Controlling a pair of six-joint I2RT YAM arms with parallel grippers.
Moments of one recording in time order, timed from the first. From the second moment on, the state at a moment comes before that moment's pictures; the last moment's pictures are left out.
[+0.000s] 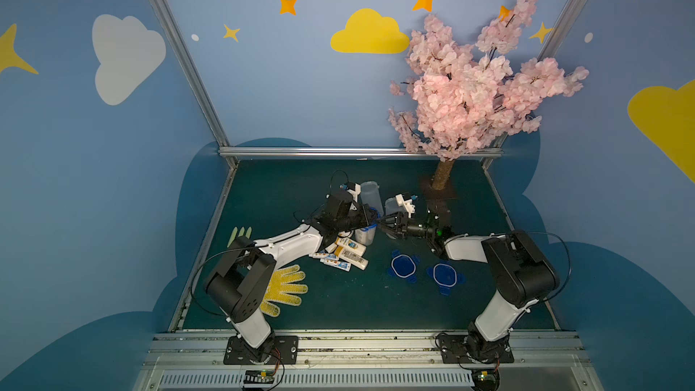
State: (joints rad) left arm -0.61 1.69 0.99 0.20 0.29 -0.82; right arm 0.40 1.73 0.68 0.81 -0.98 1.07
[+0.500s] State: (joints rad) left arm -0.61 1.70 0.97 0.26 0.30 -0.84; right arm 0.38 1.81 0.68 0.97 -1.01 1.19
